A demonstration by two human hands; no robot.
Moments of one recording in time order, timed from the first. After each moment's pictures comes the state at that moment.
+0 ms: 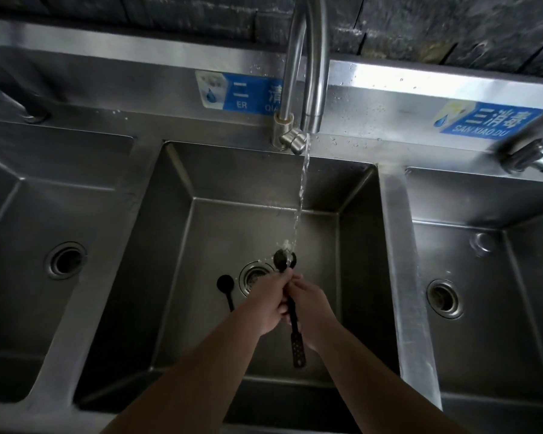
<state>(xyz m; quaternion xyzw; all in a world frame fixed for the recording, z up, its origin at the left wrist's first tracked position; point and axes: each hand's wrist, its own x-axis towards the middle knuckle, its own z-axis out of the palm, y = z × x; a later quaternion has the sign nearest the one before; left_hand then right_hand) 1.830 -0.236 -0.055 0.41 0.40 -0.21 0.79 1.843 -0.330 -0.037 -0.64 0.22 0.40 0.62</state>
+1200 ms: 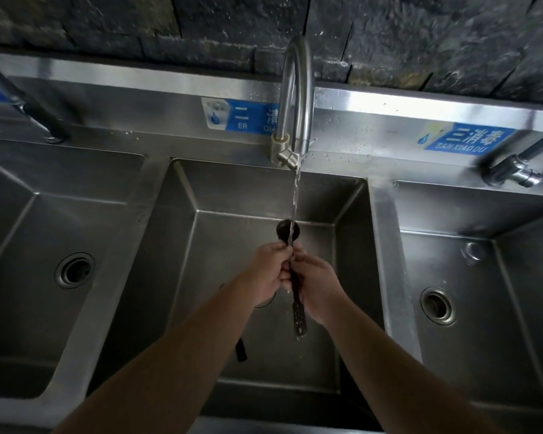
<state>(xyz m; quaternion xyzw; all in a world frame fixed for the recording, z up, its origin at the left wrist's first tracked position) 1.871 -0.217 -0.011 0.46 0.29 -0.14 0.83 1.881 -0.330 0.018 -0.48 0.17 0.38 0.77</state>
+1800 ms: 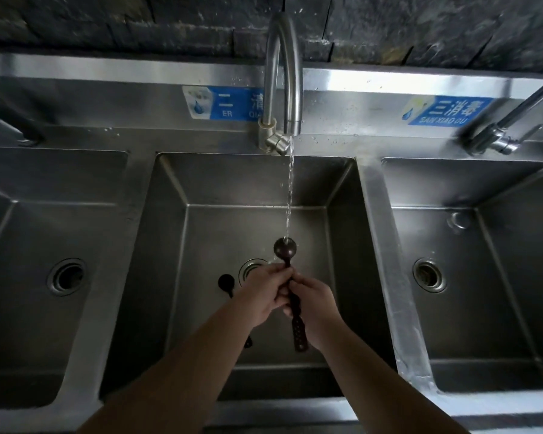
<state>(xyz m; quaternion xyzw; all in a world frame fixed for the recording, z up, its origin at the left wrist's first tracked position) 1.810 -0.221 -0.030 0.48 0.27 -0.23 0.81 1.812 -0.342 -0.007 -0.58 0.25 0.33 0.70</state>
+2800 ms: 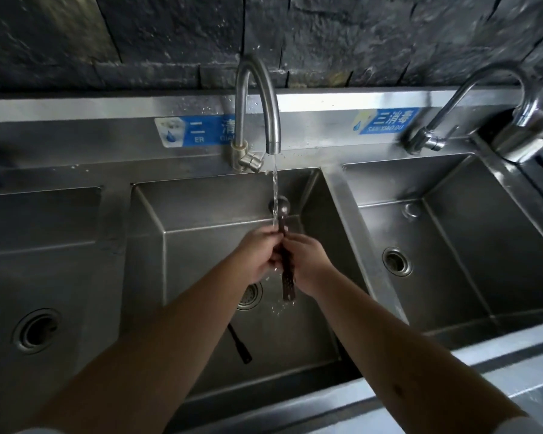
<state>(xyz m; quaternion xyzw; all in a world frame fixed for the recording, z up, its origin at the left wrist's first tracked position) 1.882 -0.199 0.029 0.56 0.21 -0.22 0.77 1.872 -0.310 0.045 -0.58 0.22 0.23 0.75</state>
